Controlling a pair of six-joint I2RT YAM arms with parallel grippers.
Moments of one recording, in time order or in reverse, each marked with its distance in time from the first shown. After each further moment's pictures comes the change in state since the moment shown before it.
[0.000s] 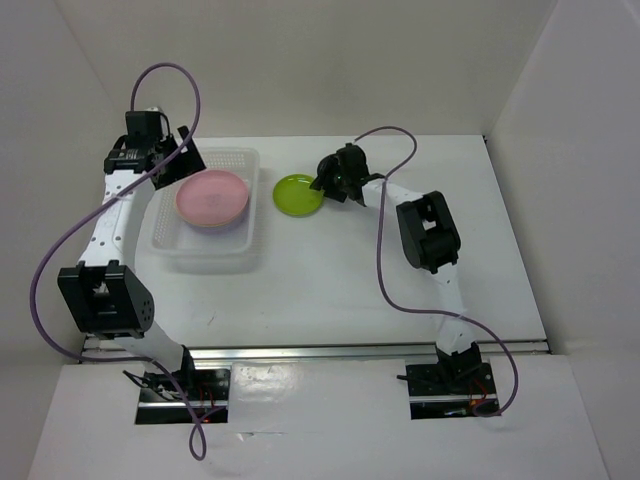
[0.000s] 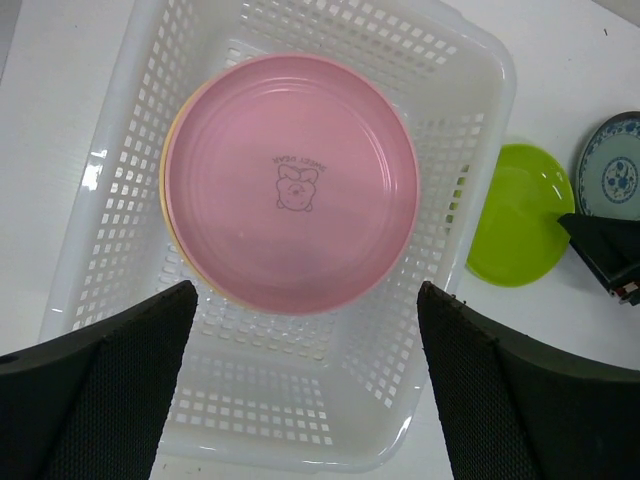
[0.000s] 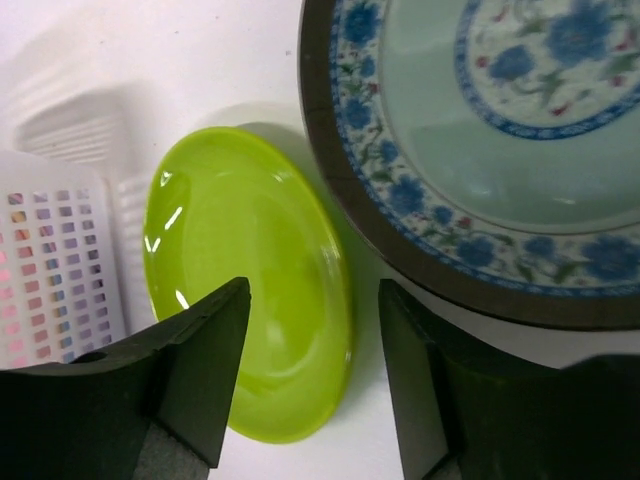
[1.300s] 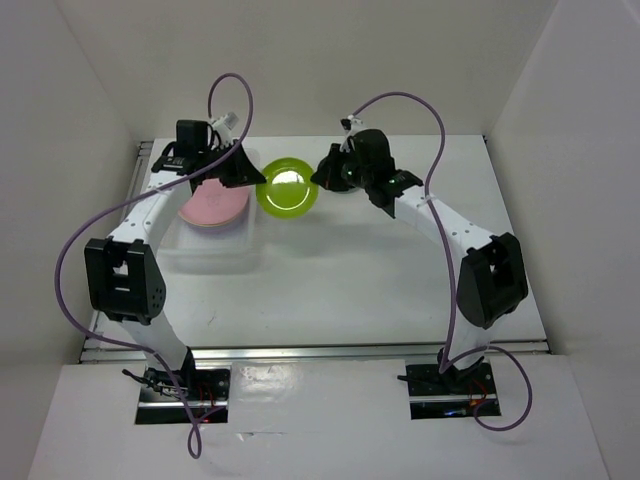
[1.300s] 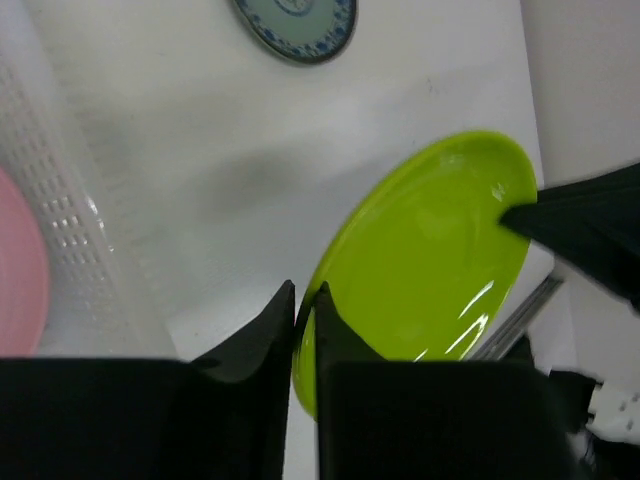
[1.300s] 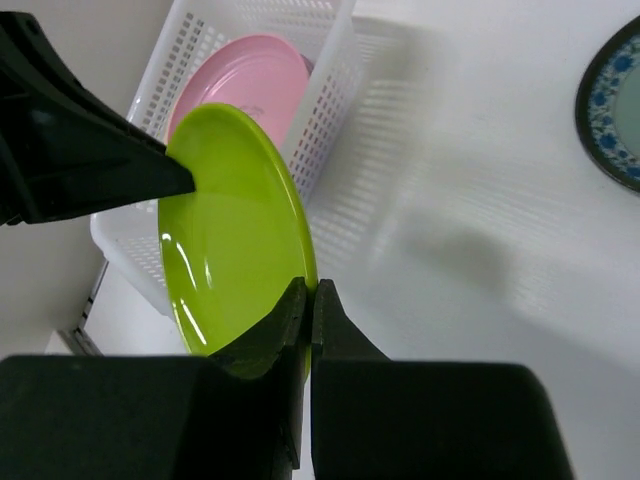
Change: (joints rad) left arm -0.168 0.103 -0.108 0.280 0.628 -0.006; right arm 0.103 -0.632 -0.300 -0.082 -0.119 -0.270
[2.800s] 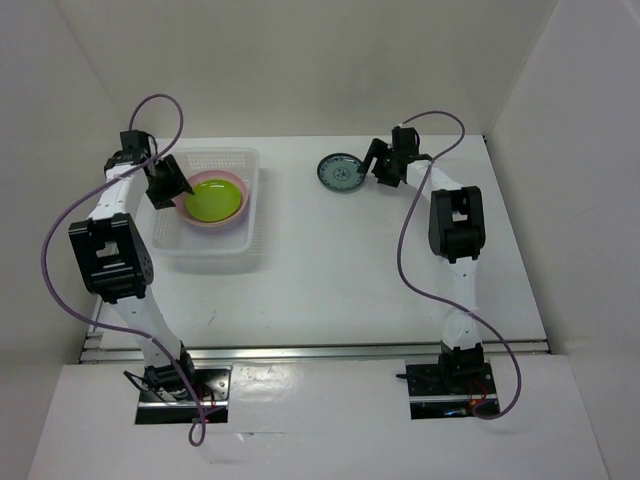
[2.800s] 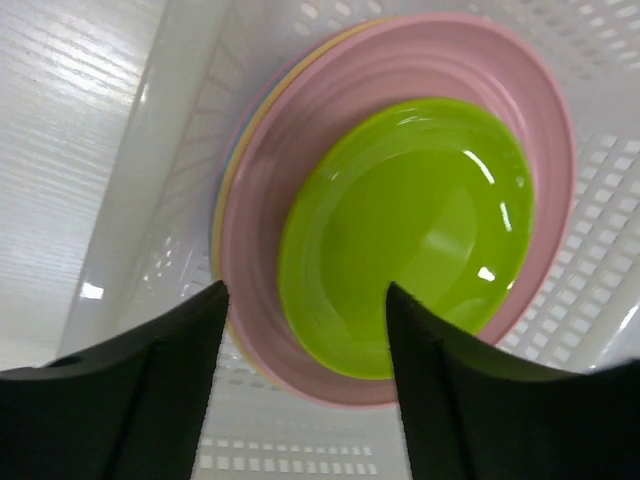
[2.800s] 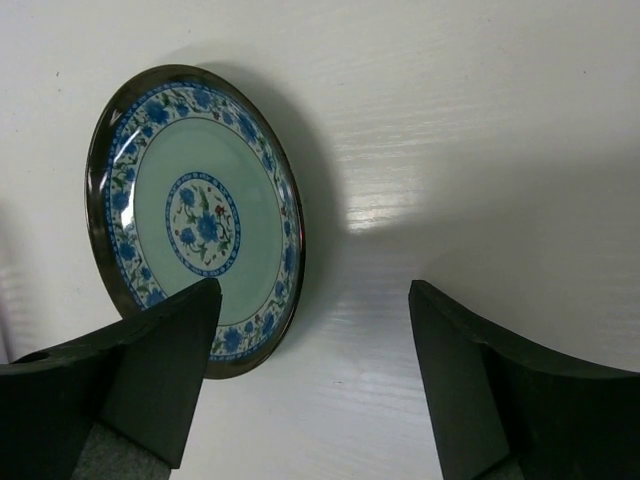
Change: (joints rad) left arm 0.347 0.202 0.086 -0.220 -0.427 0.006; right arm -0.369 0.668 0.451 -0.121 0.044 0.026
